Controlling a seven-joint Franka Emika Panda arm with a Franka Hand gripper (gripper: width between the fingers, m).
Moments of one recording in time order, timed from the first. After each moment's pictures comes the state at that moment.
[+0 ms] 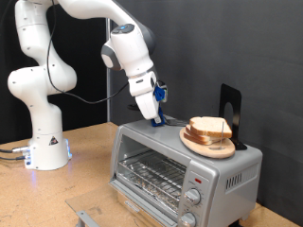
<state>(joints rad) 0.15 -0.32 0.27 -2.61 0.66 2.52 -0.09</state>
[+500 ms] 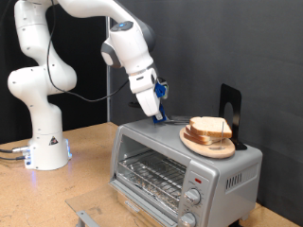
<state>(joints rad) 0.15 -0.36 0.27 -2.60 0.70 2.49 -0.13</state>
